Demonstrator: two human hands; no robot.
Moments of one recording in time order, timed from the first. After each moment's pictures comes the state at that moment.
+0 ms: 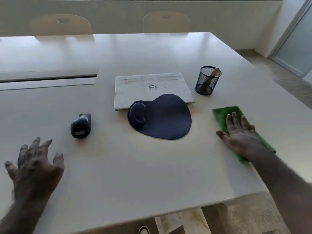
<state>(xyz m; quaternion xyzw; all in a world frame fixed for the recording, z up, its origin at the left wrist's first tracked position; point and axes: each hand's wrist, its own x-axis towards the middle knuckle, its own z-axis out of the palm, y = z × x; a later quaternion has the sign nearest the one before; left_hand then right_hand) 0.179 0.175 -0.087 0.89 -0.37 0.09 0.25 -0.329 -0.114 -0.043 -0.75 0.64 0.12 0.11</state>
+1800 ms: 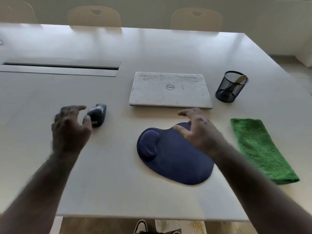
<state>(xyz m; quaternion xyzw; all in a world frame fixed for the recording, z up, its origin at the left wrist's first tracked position) 0.130 0.109 -0.024 0.87 -0.36 0.13 0.31 -0.179 -0.074 0.007 -0.86 0.41 -0.15 0.26</state>
